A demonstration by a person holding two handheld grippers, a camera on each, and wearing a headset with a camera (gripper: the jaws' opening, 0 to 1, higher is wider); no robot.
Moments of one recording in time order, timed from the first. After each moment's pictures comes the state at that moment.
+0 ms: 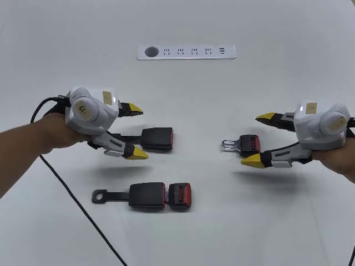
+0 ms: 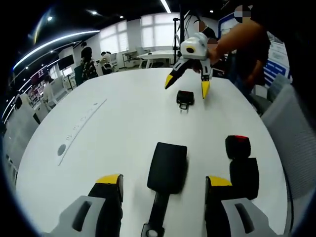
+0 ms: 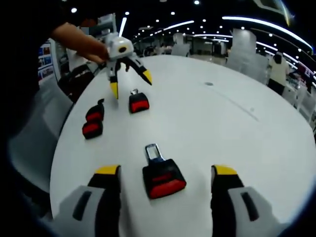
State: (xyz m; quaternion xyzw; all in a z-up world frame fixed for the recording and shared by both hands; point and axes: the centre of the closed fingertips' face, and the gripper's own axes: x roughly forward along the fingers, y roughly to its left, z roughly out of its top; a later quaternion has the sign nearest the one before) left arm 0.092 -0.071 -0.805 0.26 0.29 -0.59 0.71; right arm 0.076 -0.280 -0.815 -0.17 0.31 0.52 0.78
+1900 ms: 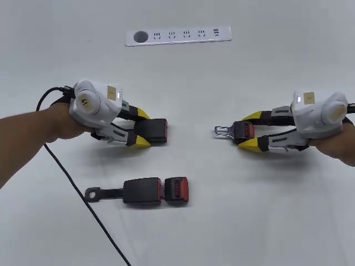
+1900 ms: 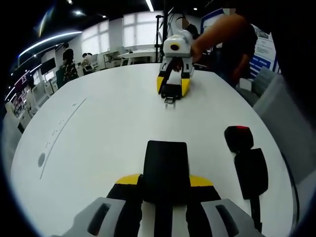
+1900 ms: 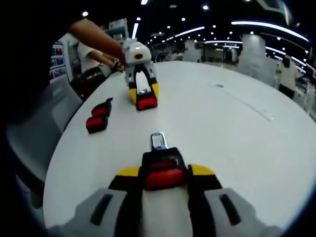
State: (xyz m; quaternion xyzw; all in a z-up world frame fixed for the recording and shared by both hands) left arm 0.090 -0.087 -0.834 0.26 0.28 -0.65 0.65; right arm 0.074 -0.272 -0.831 -0.15 0.27 0.57 0.76
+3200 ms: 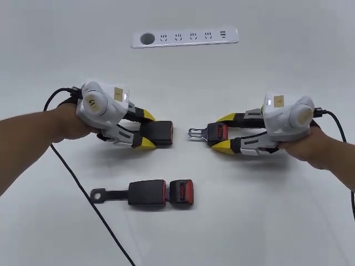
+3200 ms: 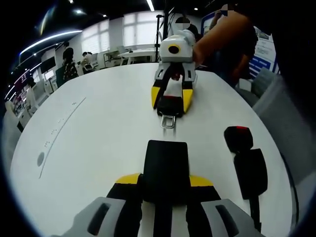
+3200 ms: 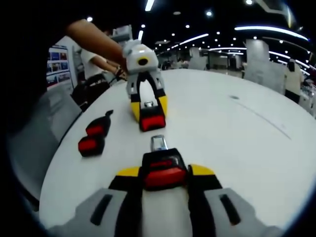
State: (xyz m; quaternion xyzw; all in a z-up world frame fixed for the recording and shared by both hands) left arm 0.091 -0.087 -0.834 0.26 0.29 -0.66 0.65; right arm 0.075 -0.197 -0.833 -0.12 0.24 0.60 0.75
